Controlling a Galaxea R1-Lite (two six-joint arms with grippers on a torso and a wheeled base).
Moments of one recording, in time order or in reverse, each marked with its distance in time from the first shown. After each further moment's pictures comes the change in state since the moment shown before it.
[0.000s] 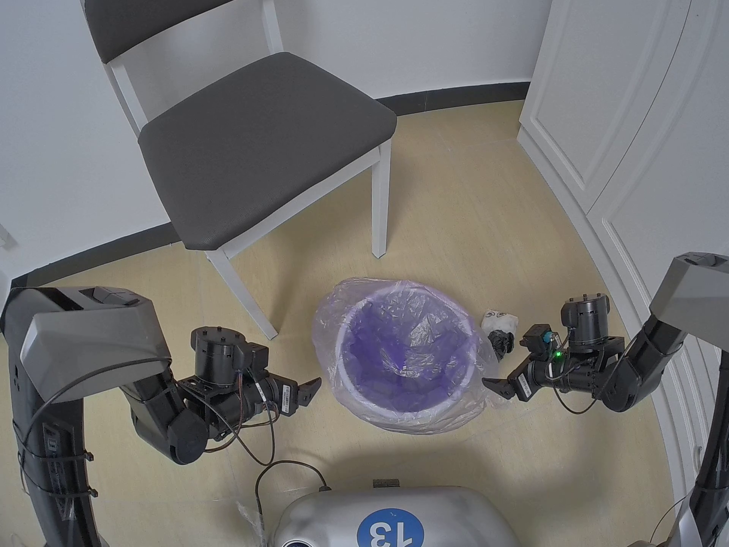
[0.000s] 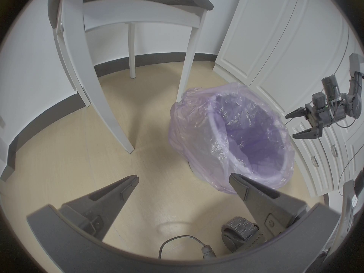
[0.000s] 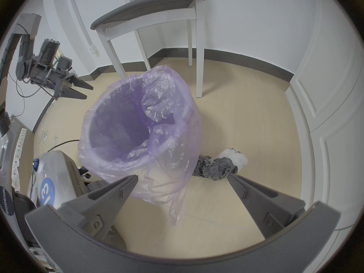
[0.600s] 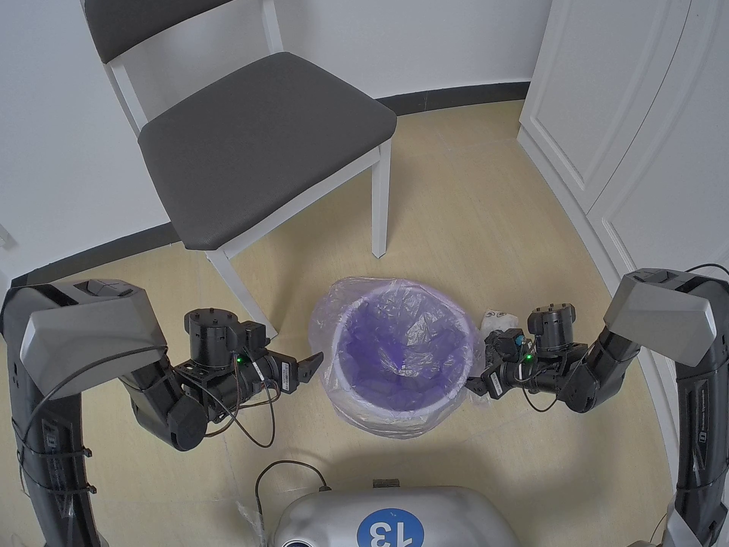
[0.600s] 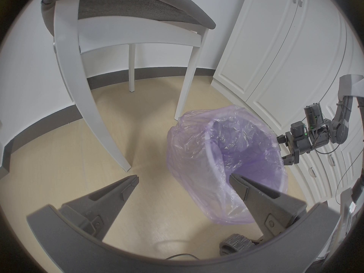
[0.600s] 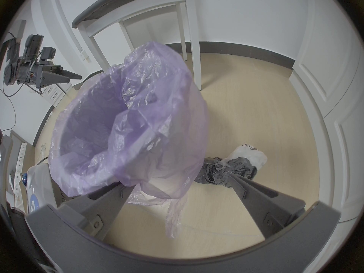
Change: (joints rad) left arm 0.033 0.030 -0.076 -0.052 -0.069 -0.009; right arm 0.025 0.210 -0.184 -0.035 0.001 0.111
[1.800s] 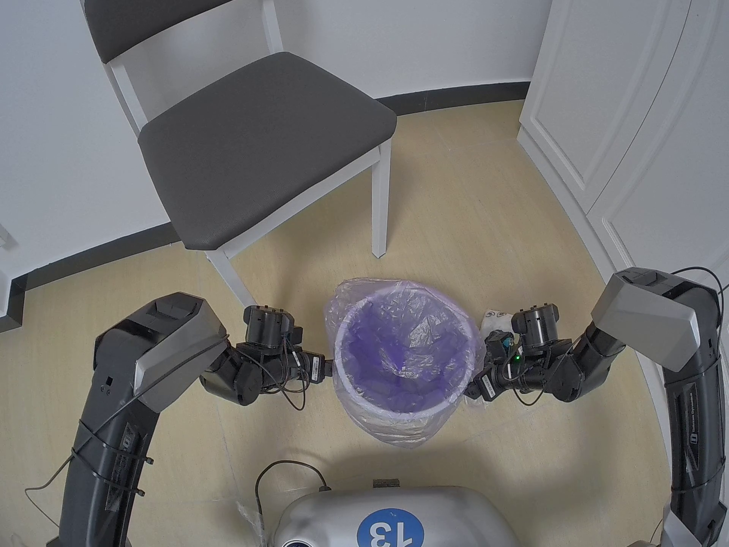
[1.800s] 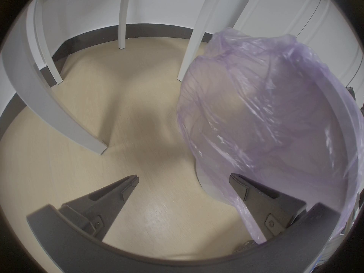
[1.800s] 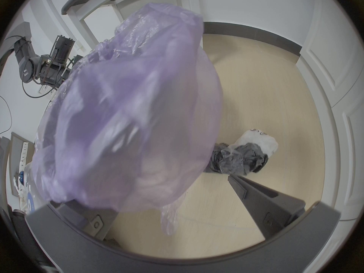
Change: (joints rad) left arm 0.035 0.390 -0.696 0.514 -0.046 -0.005; right arm 0.004 0.057 -0.161 0.216 -0.031 -0.004
